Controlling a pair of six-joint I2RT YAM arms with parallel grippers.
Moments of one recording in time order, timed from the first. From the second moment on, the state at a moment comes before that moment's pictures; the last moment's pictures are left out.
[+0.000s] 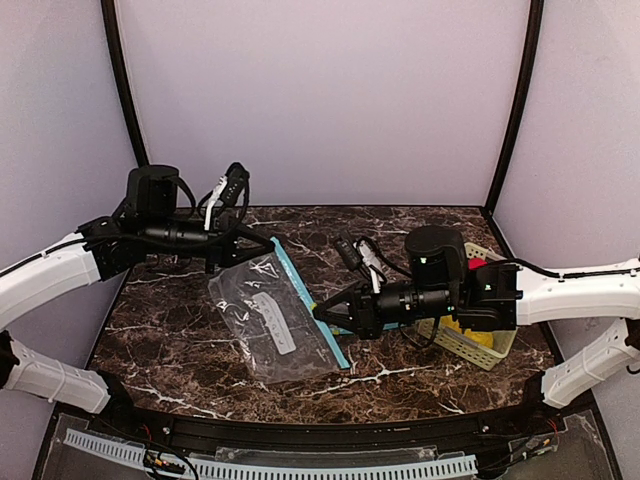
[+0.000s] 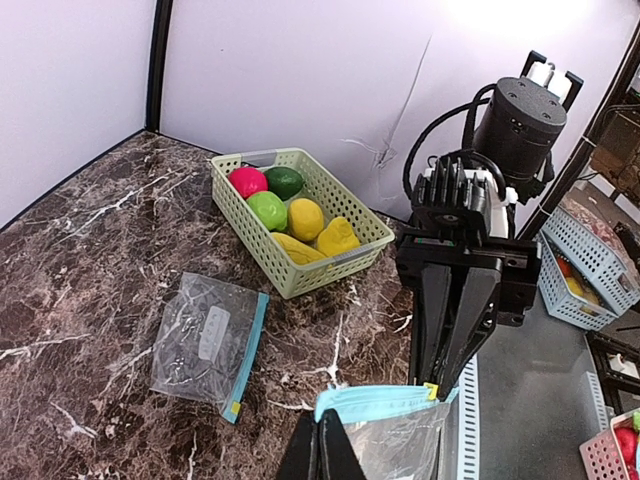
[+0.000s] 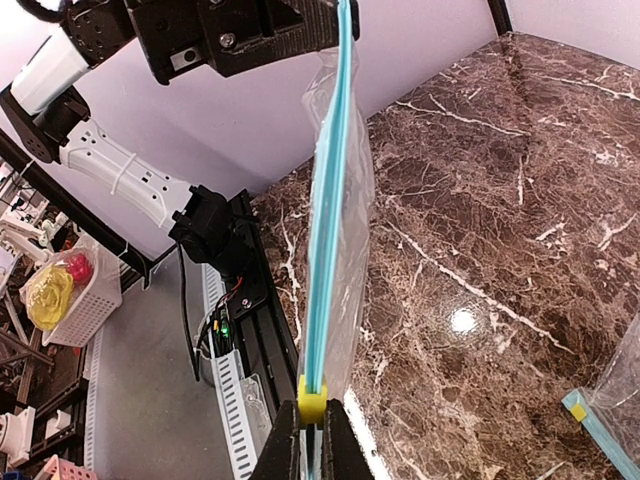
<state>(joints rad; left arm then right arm) -0.66 1.17 1.04 -0.23 0.69 -0.06 1.15 1.31 0.91 0.05 -0.29 0.44</state>
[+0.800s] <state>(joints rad) -0.62 1.13 1.02 -0.20 0.57 -0.07 1.15 1.32 0.91 0.04 -0.29 0.45</state>
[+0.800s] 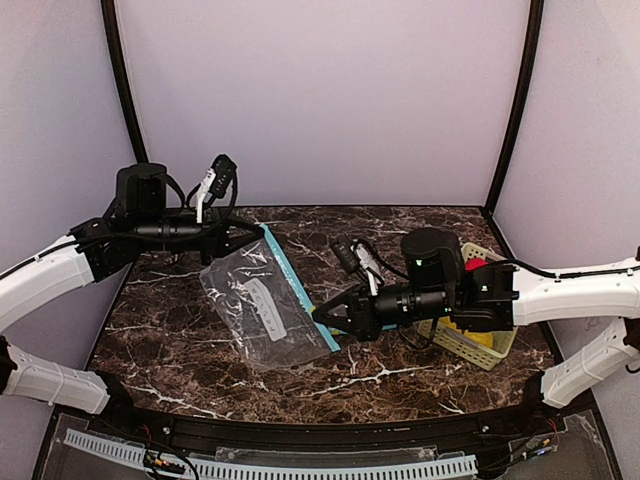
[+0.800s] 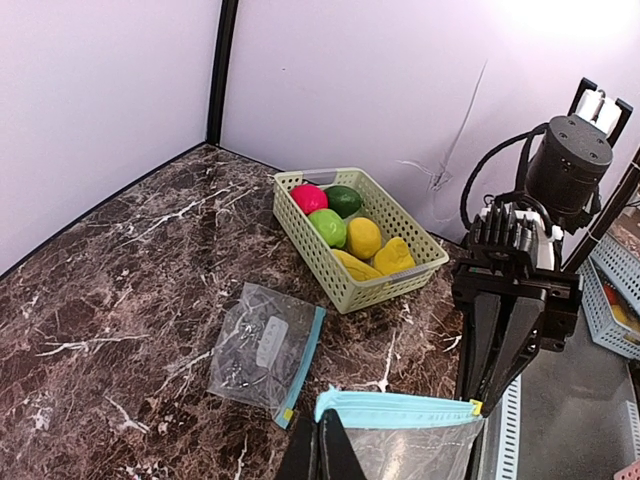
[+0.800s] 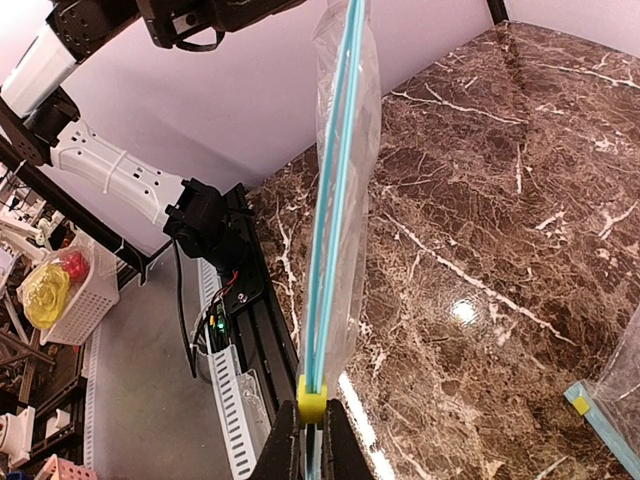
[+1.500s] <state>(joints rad) -0.53 1.08 1.00 -0.20 0.53 -0.09 1.15 1.34 0.91 0.04 -0.29 0.46</state>
